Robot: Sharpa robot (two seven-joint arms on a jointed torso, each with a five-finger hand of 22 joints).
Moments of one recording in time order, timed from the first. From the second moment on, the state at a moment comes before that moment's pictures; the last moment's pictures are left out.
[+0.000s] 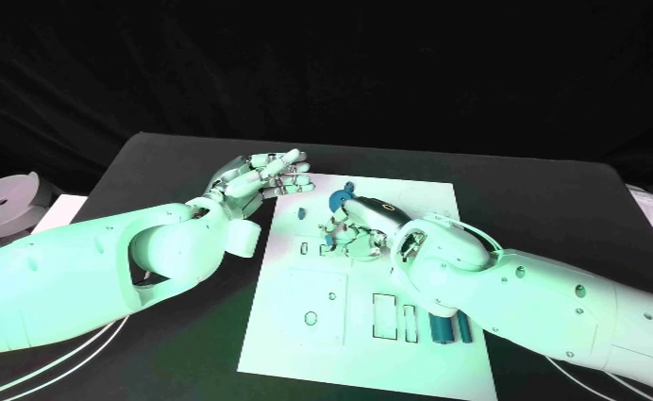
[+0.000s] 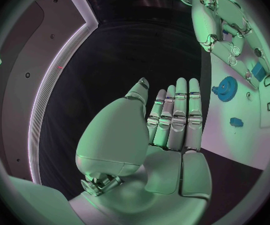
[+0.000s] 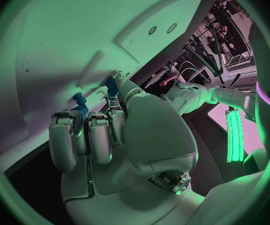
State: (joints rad) left arm 1.19 -1.02 -0.03 1.72 0.15 -0.27 0.45; left_hand 1.42 -0.02 0.05 0.16 0.15 1.00 0.21 0.07 0.07 1.10 0.16 0.07 0.07 1.16 0.10 0.14 0.24 0.17 0.99 0.21 0.27 0.10; right arm 1.12 -0.55 0.00 1.53 -1.47 -0.30 -0.18; right_hand 1.39 0.01 0.24 0.01 0.06 1.13 0.11 0.11 0.08 1.46 0.01 1.34 1.40 1.46 -0.05 1.55 1.31 0.04 1.47 0.06 1.51 1.31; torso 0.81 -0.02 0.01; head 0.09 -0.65
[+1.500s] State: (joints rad) left arm 1.19 -1.02 -0.03 1.72 0.15 -0.27 0.45; left_hand 1.42 -0.01 0.05 0.16 0.15 1.00 0.21 0.07 0.07 1.10 0.16 0.07 0.07 1.16 0.10 0.14 0.24 0.17 0.99 0.21 0.27 0.10; right arm 1.12 -0.57 0.00 1.55 -1.51 -0.23 -0.21; right_hand 1.36 -0.02 0.24 0.01 0.07 1.15 0.09 0.11 0.09 1.47 0.01 1.33 1.33 1.46 -0.05 1.55 1.31 0.04 1.47 0.06 1.51 1.31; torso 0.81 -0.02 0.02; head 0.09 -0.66
